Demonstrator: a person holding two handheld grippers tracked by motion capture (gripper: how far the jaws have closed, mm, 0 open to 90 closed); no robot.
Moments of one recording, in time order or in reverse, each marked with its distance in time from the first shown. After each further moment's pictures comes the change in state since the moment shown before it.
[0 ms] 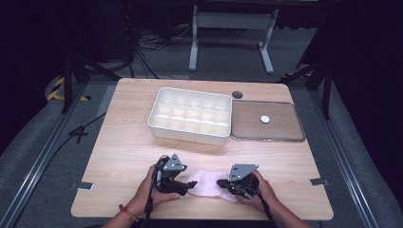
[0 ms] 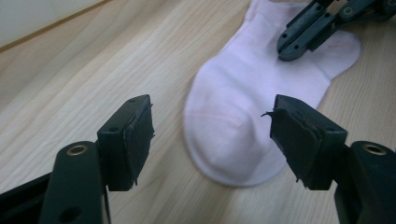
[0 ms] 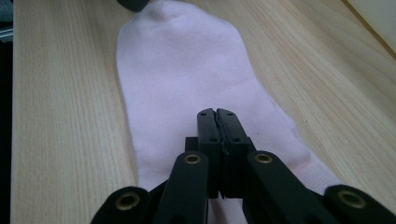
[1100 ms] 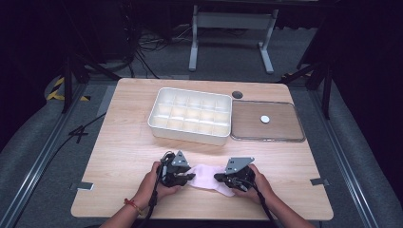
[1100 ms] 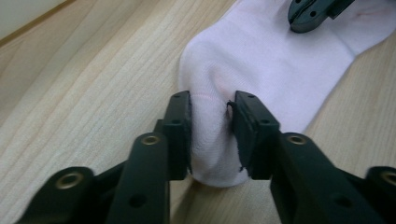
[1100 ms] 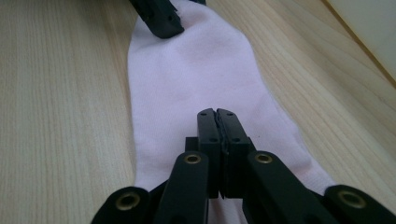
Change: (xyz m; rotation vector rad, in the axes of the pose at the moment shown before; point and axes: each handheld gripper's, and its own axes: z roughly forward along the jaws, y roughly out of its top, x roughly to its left) left arm 0.016 0.004 0.012 0.088 0.017 0.029; right arm -0.015 0.010 0.011 0.001 0.006 0.005
